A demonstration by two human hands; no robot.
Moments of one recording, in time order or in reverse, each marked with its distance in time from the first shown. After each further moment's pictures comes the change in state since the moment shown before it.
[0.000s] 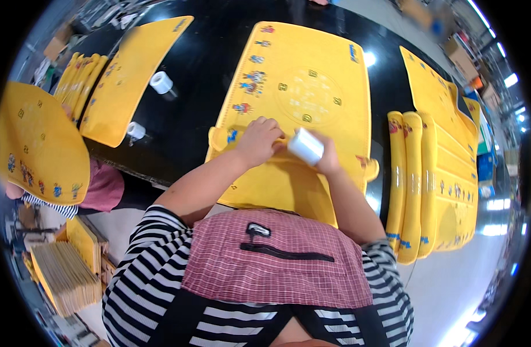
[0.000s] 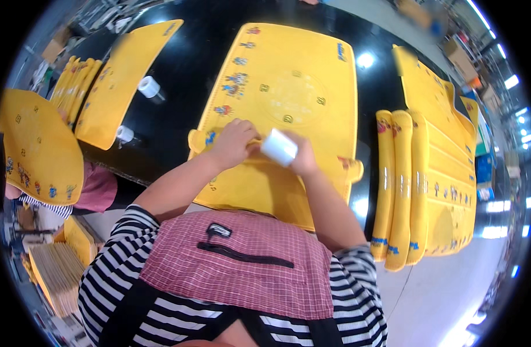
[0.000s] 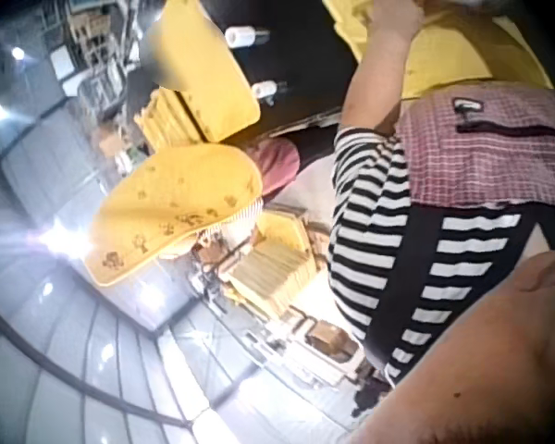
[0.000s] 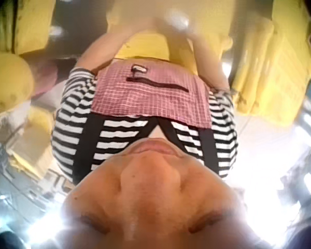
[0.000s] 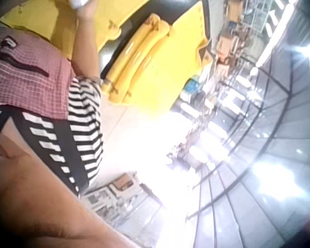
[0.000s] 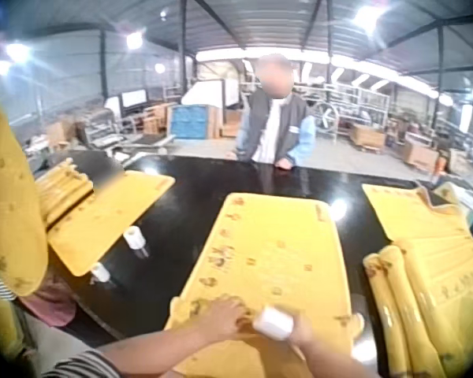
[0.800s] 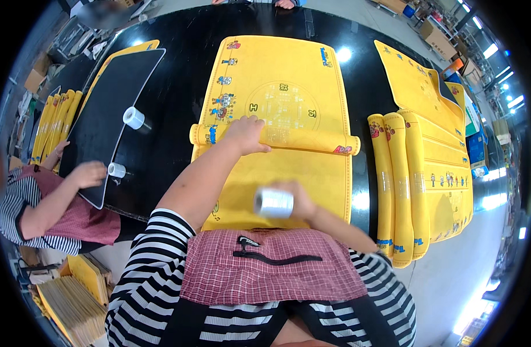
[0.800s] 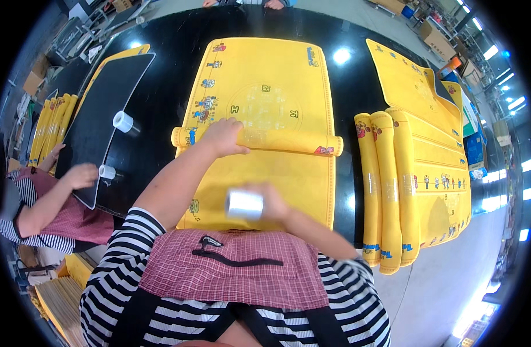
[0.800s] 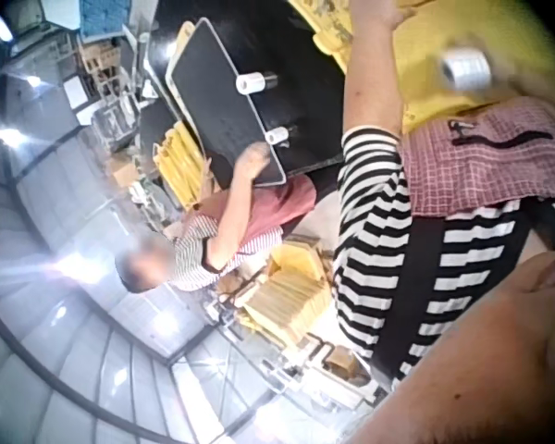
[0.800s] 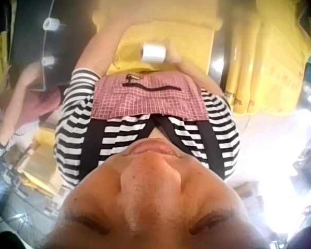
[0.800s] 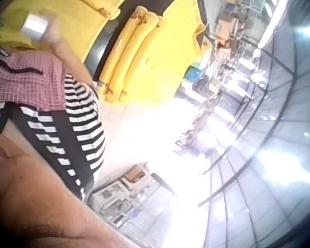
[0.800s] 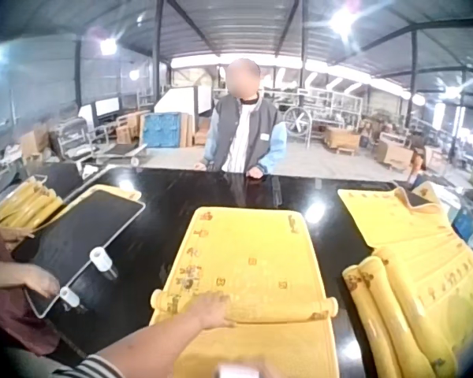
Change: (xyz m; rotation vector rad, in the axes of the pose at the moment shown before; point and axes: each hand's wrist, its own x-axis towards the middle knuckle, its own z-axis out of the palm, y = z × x) left_hand 0.117 -0.037 -0.001 0.207 -0.331 -0.173; right_hand -0.039 -0.031 0.019 -0.098 -0.252 -0.229
